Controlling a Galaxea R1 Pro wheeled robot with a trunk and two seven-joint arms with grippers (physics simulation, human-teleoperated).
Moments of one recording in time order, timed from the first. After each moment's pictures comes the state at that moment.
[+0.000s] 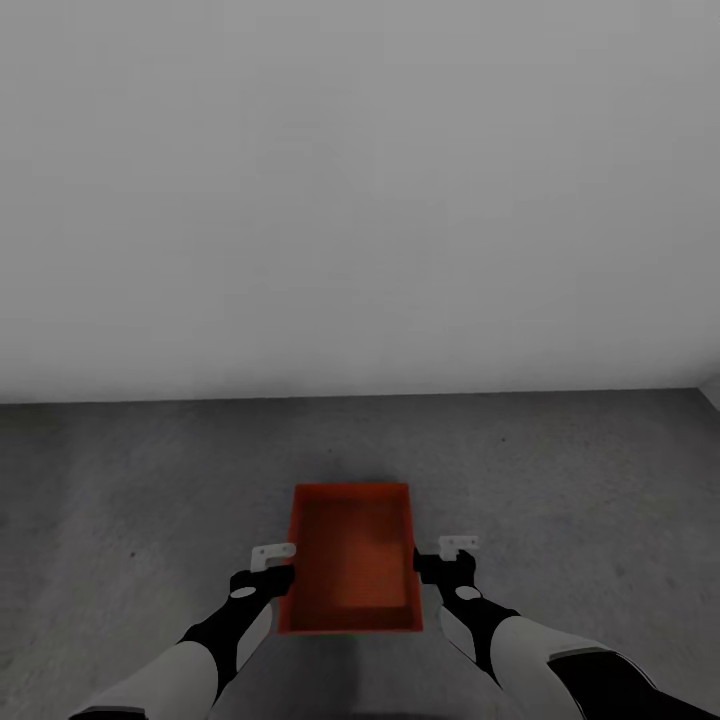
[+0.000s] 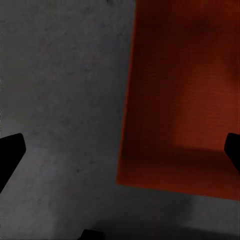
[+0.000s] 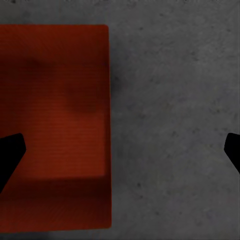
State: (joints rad) left arm -0.67 -0.11 0.00 -0.24 0.06 -0.02 0.22; right arm -0.80 0.13 0.07 0.03 -0.02 -0.31 -0.17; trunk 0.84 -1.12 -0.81
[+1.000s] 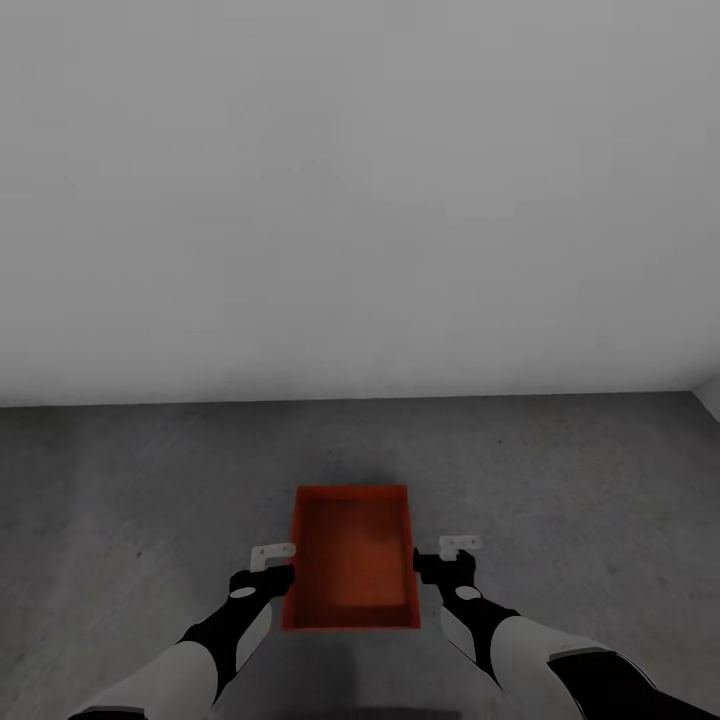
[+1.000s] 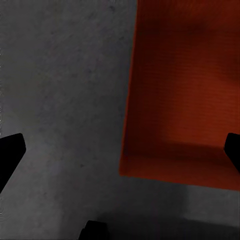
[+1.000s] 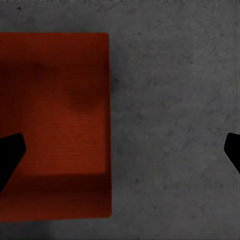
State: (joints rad) left arm -0.67 -0.11 0.00 -0.24 0.06 -0.02 0.22; right arm -0.80 0.13 0.07 0.03 -0.02 -0.31 -0.17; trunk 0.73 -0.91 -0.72
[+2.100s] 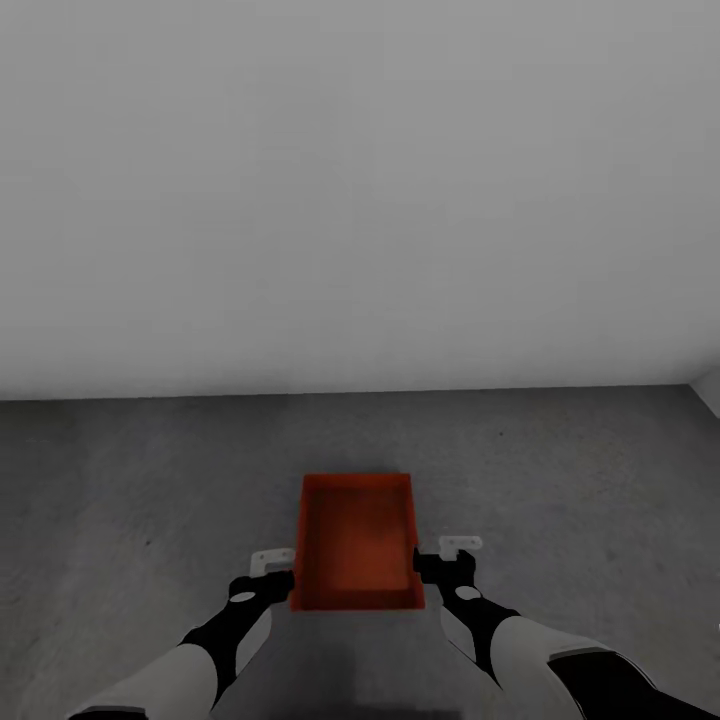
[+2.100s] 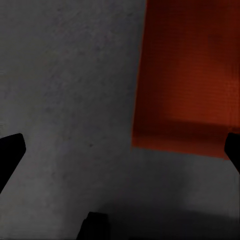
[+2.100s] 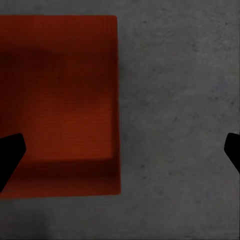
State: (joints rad) left arm -0.67 -0.11 0.00 -0.22 0.06 -0.02 0.22; right arm -0.80 0.13 0.07 0.03 -0.02 -0.31 -0.17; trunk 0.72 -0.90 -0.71
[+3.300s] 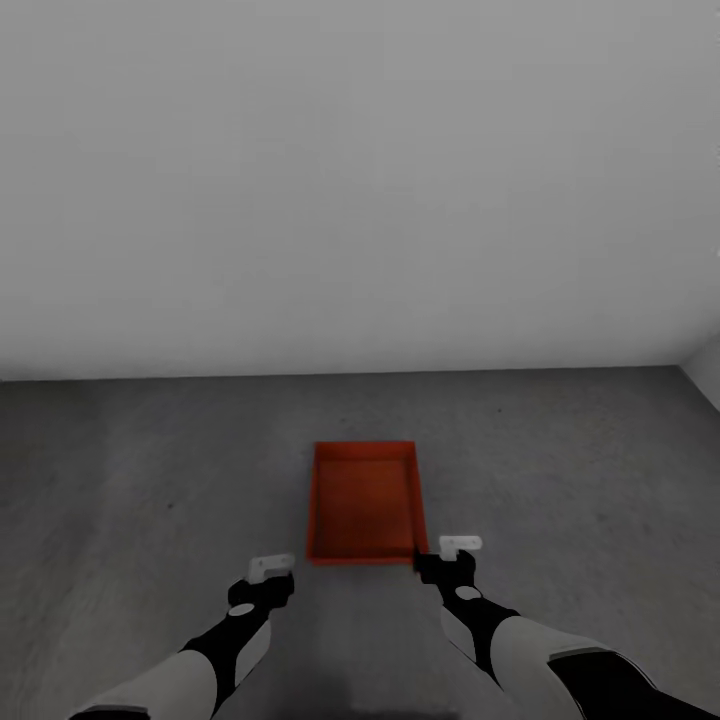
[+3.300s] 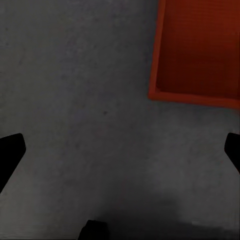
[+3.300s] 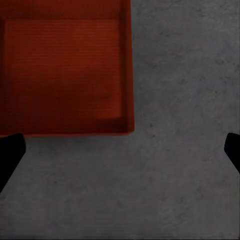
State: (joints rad) left arm -0.67 -0.11 0.00 -0.15 0.06 -0.14 0.22; right arm -0.80 0.13 0.07 0.03 -0.02 -0.31 -0.17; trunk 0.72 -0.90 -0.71
